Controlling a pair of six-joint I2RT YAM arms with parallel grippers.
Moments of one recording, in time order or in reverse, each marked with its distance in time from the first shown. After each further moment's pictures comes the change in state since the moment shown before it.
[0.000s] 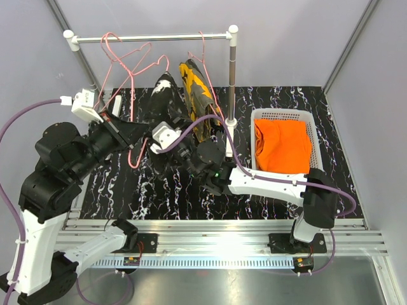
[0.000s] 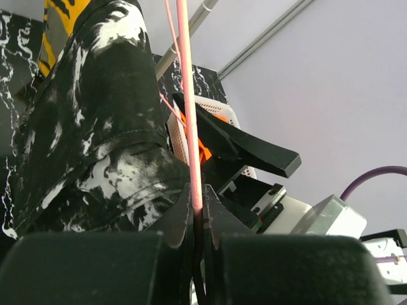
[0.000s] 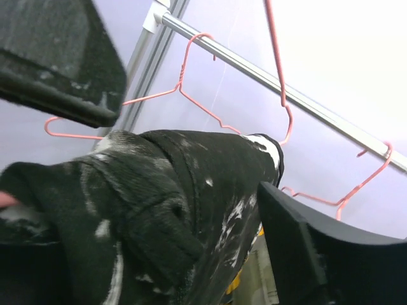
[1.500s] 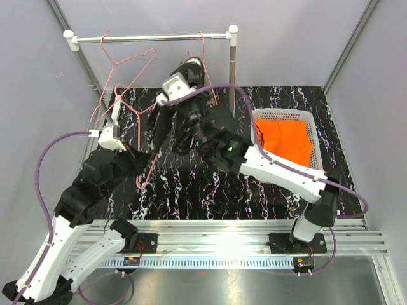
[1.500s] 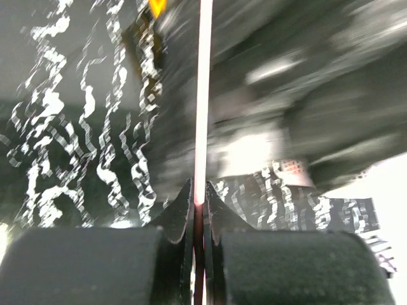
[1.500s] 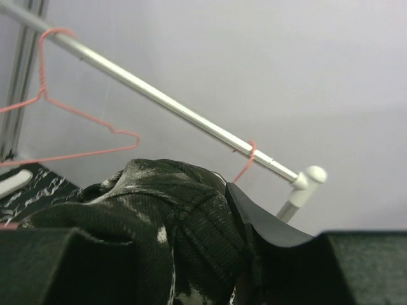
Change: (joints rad) left arm -0.004 -0.236 -0.567 0.095 -0.200 0.074; right arm -0.089 -0.001 0.360 -0.324 0.201 -0.122
